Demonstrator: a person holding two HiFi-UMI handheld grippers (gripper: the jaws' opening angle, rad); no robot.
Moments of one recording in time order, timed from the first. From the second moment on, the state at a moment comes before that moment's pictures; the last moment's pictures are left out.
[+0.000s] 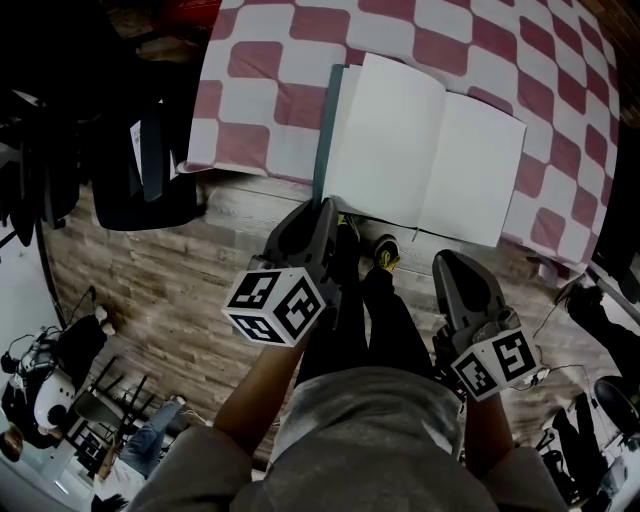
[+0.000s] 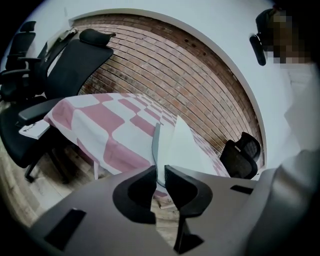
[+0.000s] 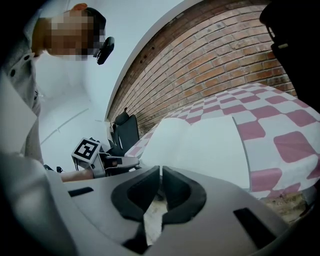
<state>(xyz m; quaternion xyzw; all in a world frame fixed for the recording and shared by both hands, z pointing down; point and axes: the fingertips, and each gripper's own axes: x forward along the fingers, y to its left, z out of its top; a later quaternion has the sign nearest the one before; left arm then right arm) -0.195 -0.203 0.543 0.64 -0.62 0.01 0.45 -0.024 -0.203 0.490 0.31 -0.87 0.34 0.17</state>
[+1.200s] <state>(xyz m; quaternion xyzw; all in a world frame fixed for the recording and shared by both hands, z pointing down) -0.133 -0.212 0.438 0.72 -0.60 0.04 0.34 0.020 -0.188 0.405 0.33 -0.90 0.28 0.09</state>
